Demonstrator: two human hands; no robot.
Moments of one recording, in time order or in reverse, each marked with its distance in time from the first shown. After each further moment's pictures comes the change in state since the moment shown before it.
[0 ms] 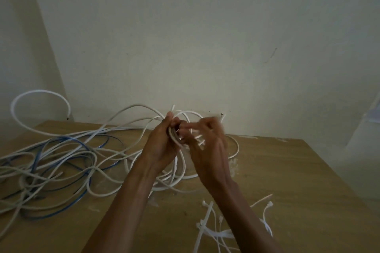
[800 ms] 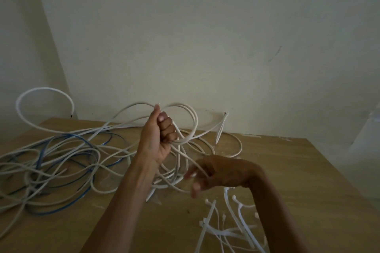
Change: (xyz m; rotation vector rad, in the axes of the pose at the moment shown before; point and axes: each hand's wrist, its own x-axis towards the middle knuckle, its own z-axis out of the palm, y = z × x) left_hand 0.007 0.016 -0.013 -0.109 0.154 0.119; right_hand 0.013 0.051 -0.041 0.315 -1.344 0.325
